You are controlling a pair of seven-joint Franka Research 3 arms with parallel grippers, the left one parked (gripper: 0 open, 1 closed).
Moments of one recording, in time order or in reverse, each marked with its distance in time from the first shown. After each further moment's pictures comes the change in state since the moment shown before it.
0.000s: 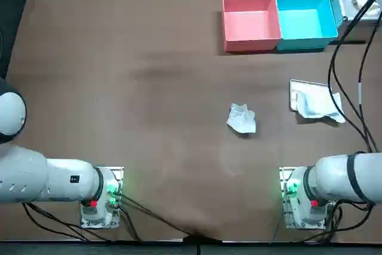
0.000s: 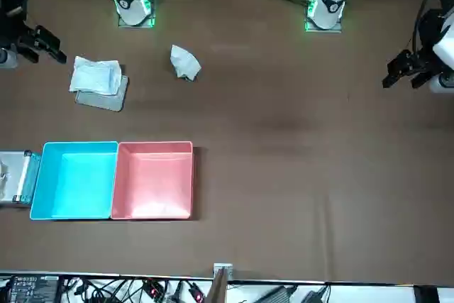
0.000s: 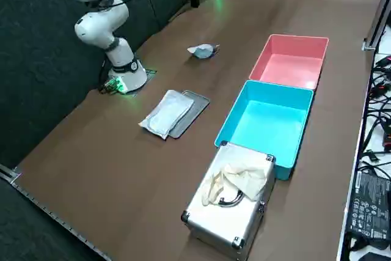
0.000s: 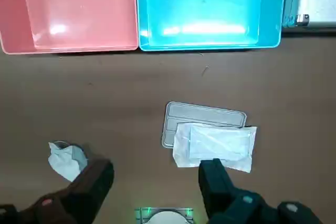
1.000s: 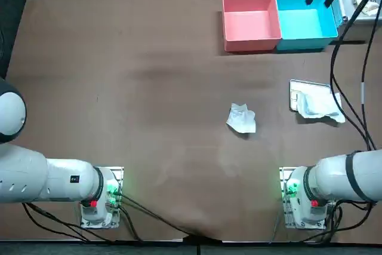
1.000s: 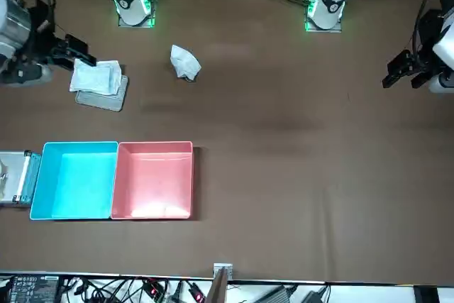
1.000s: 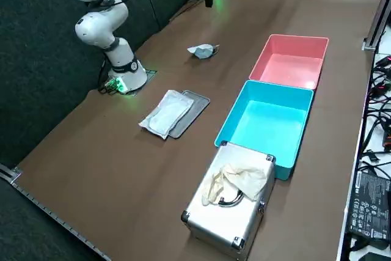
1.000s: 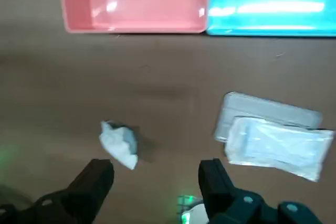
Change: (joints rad) arm 0.039 0.062 0.014 -0.013 0.193 -0.023 -0.002
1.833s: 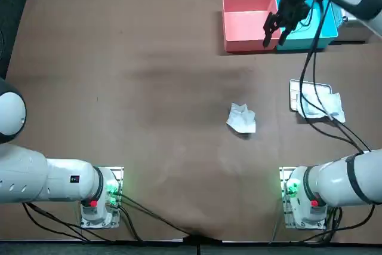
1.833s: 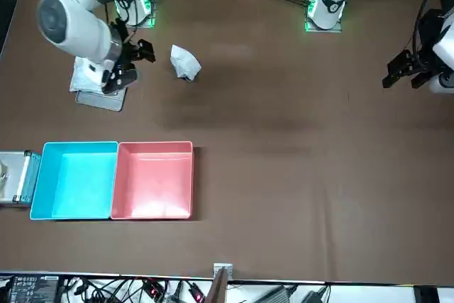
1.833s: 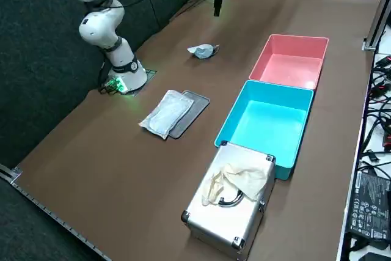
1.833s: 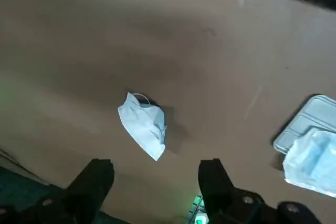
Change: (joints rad) arm 0.275 0.006 0.009 -0.258 0.050 0.176 -0.006
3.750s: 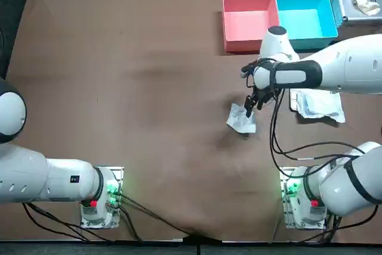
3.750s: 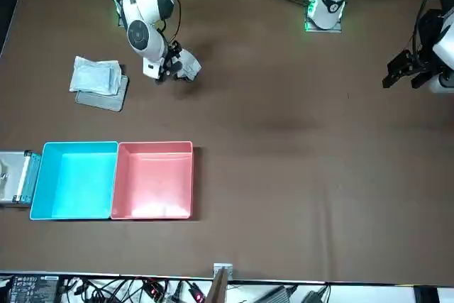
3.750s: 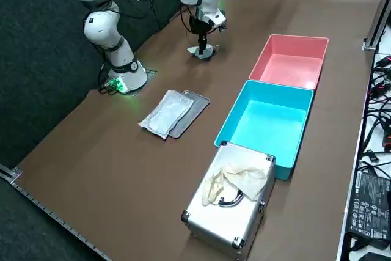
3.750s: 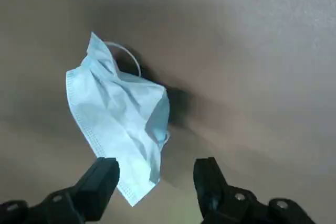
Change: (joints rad) arm 0.281 0.058 0.000 -0.590 0.044 0.612 -0.132
